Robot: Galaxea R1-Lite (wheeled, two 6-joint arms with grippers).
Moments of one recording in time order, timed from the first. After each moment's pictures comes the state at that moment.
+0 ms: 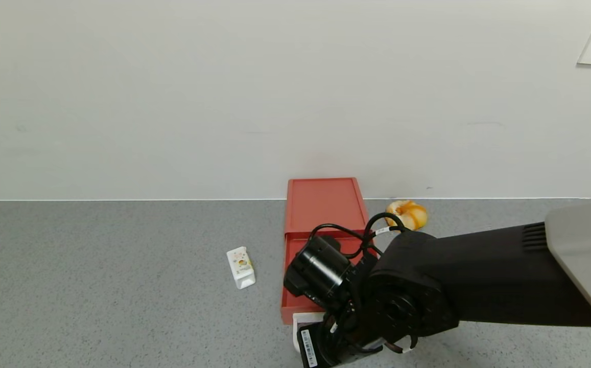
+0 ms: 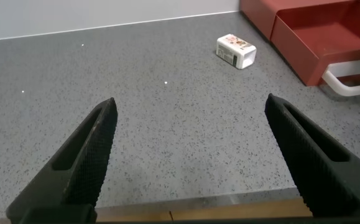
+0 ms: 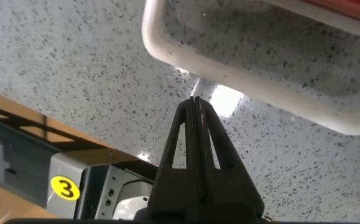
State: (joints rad) left arm 0.00 0.00 0.00 0.00 -0.03 0.06; right arm 0.92 2.16 -1.51 0.55 0.01 0.63
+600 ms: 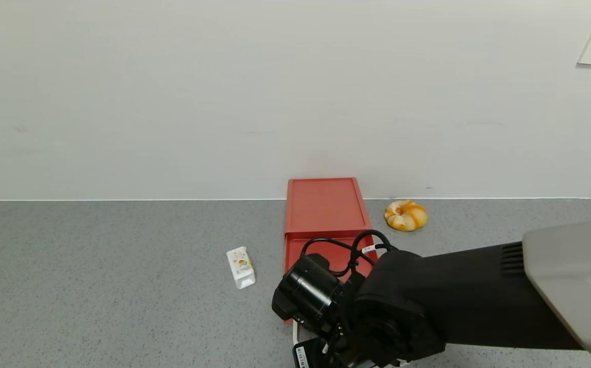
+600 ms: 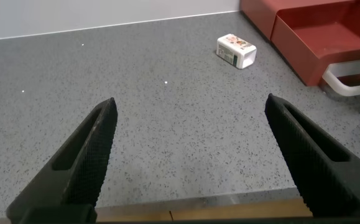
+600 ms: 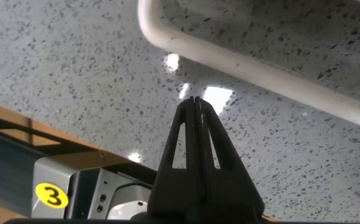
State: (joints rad) left arm 0.00 0.00 0.00 0.00 -0.03 0.06; right arm 0.96 2.19 -1.50 0.55 -0.04 0.65
